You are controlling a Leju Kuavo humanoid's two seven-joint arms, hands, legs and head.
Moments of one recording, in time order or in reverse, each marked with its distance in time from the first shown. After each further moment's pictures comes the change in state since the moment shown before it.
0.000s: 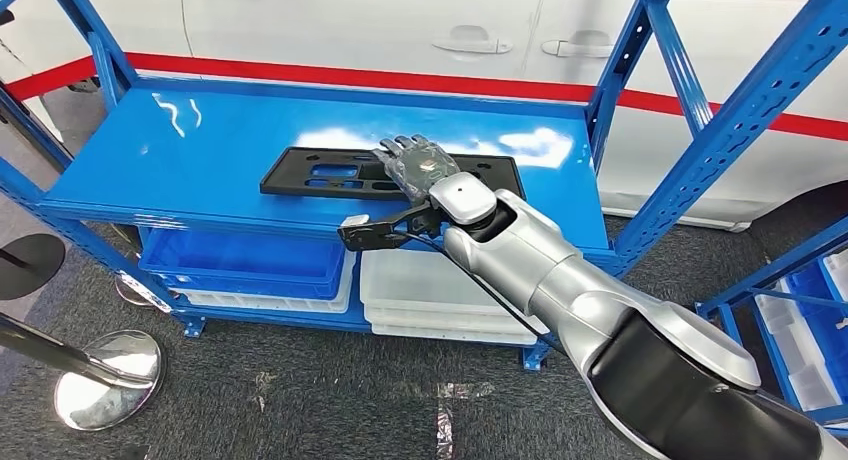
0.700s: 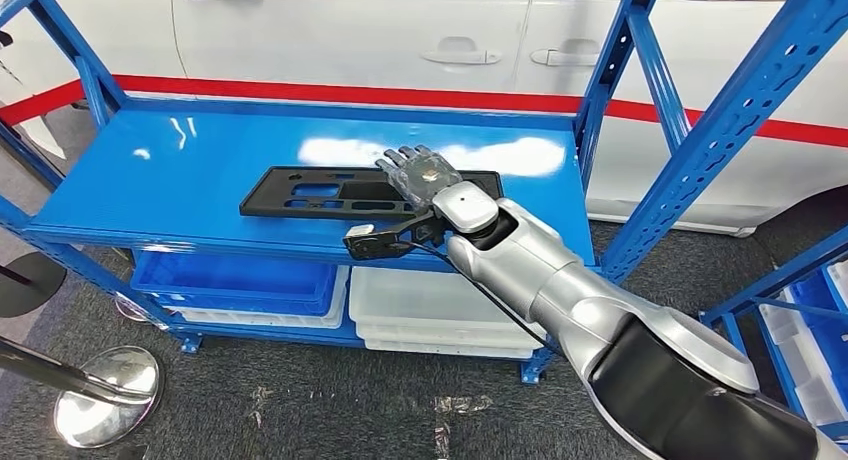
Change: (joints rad) left arm -0.002 0.000 0.000 0.002 -0.001 0.008 -0.007; right arm 0.028 -0.009 0.008 0.008 0.004 -0.010 -0.010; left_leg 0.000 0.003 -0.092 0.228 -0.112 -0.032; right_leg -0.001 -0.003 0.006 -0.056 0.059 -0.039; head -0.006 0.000
